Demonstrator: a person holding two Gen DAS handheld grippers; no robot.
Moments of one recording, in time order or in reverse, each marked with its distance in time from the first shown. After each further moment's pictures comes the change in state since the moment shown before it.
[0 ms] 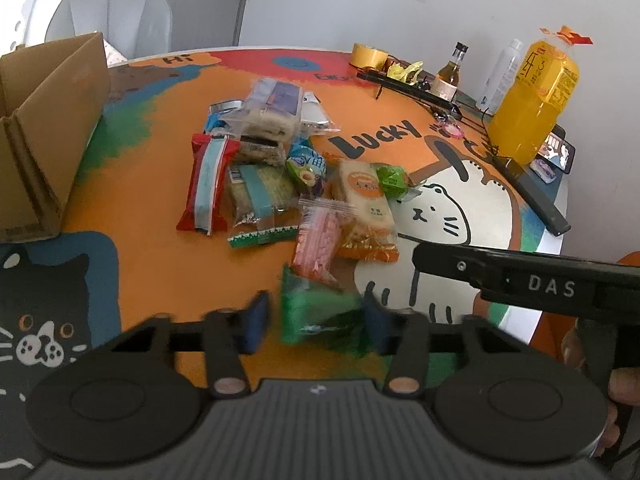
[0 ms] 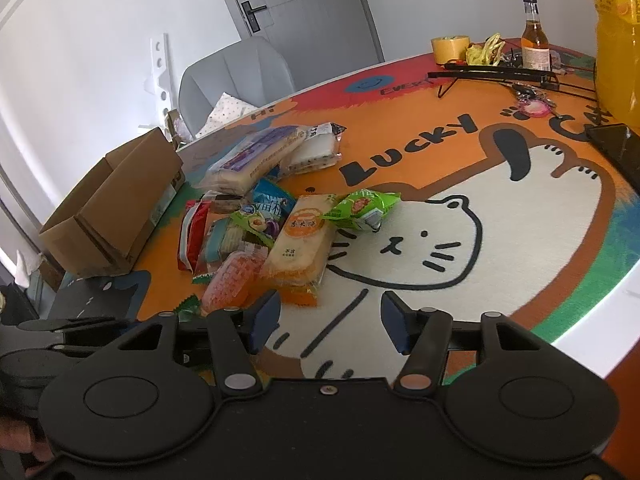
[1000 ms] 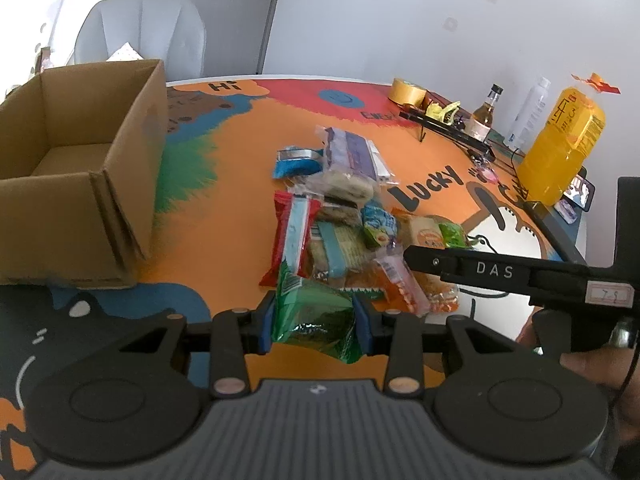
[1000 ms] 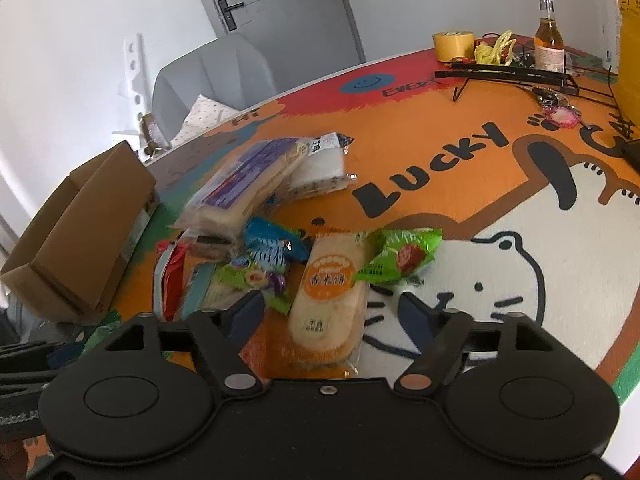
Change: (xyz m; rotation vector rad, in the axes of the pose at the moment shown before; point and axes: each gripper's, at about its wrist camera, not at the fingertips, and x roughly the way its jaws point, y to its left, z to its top) left arm -0.022 0.052 0.029 -0.046 -0.061 0.042; right arm 0.057 0.027 0.032 0.033 0.001 -0.077
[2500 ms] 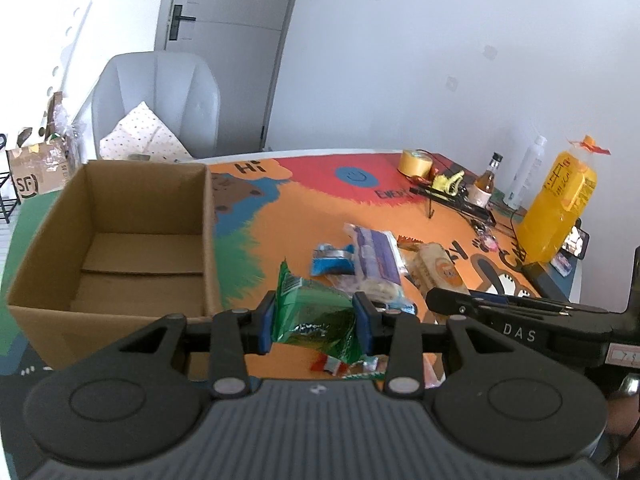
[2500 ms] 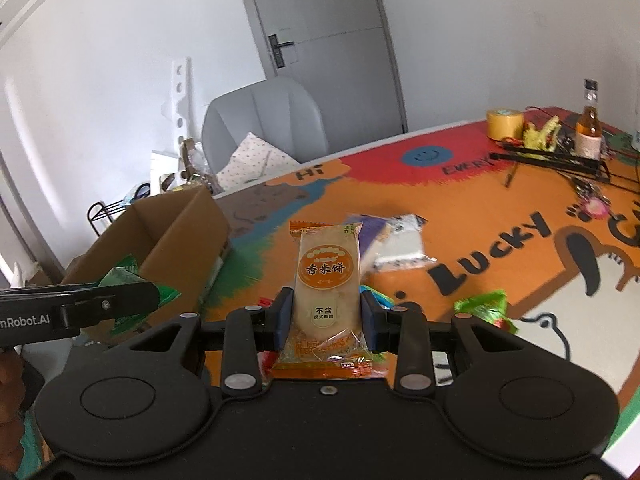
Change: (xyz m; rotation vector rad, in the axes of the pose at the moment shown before) left arm -0.059 0.033 0.051 0.012 -0.152 0.007; right arm -0.043 0.064 0.027 -0.112 -0.127 0.071
